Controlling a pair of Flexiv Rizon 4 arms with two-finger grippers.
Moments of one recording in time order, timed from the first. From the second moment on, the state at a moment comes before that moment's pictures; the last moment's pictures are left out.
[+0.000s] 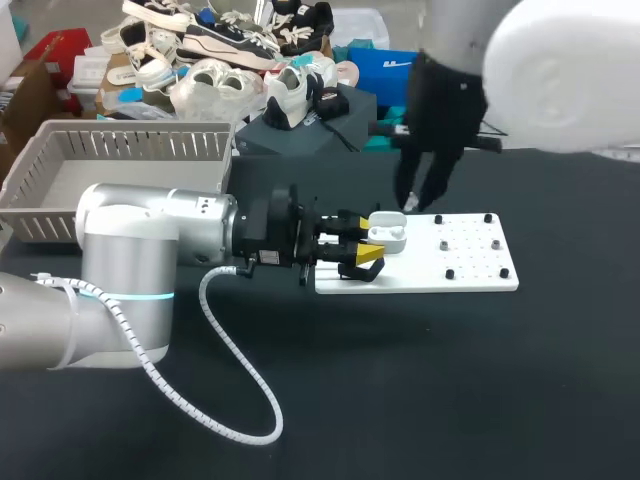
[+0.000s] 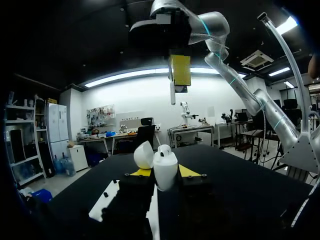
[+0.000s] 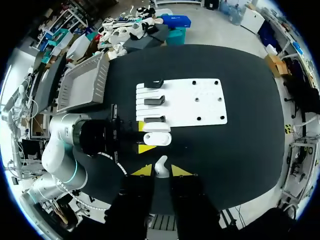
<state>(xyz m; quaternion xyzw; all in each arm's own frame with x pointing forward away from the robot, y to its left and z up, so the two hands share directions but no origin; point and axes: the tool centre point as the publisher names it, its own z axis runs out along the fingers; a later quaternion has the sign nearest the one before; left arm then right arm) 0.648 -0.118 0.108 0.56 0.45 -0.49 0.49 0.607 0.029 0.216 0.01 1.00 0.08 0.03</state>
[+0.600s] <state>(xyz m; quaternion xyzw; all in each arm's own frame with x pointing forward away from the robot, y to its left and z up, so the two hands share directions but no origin) 0.648 -0.118 0.108 0.56 0.45 -0.49 0.49 0.605 0.058 0.200 -0.14 0.99 0.06 -0.03</state>
